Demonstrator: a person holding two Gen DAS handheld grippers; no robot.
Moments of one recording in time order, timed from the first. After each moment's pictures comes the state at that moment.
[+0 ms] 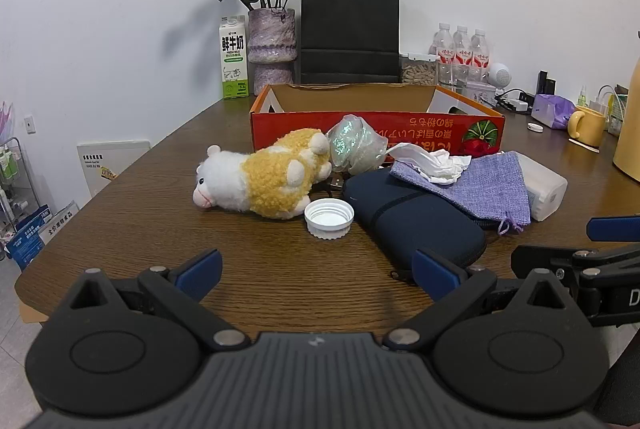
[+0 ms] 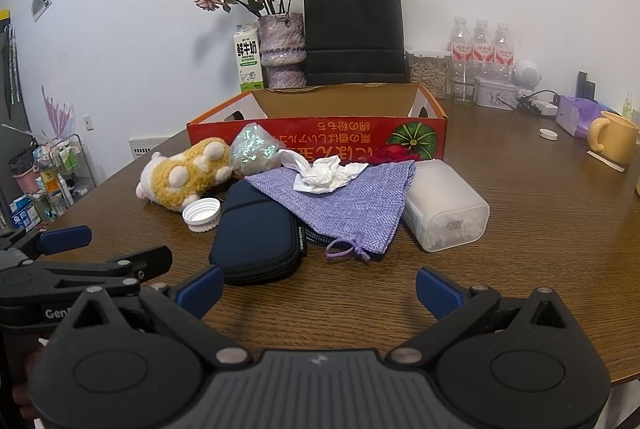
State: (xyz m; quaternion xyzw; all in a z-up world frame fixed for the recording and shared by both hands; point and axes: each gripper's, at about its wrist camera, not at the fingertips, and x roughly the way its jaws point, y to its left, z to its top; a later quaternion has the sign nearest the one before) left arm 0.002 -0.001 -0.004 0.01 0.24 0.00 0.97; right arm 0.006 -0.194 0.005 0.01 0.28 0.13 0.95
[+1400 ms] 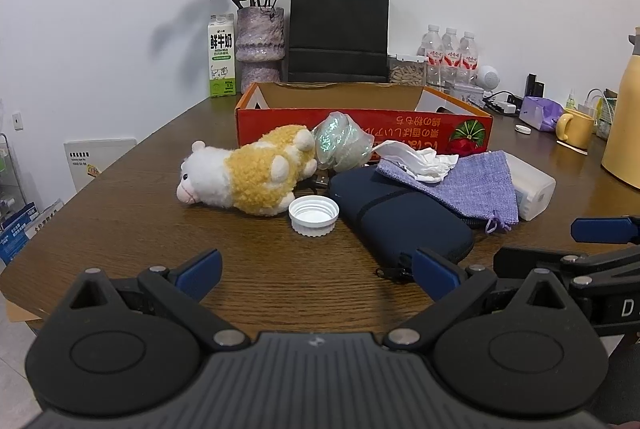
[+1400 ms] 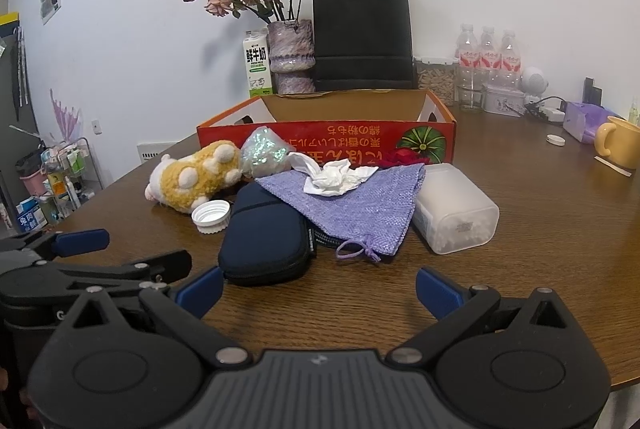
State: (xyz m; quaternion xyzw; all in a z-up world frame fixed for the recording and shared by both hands) left arm 0.003 -0.002 -0.011 0.00 0.24 -0.02 0.97; right arm 0.002 -0.192 0.001 0.01 0.27 0.14 0.95
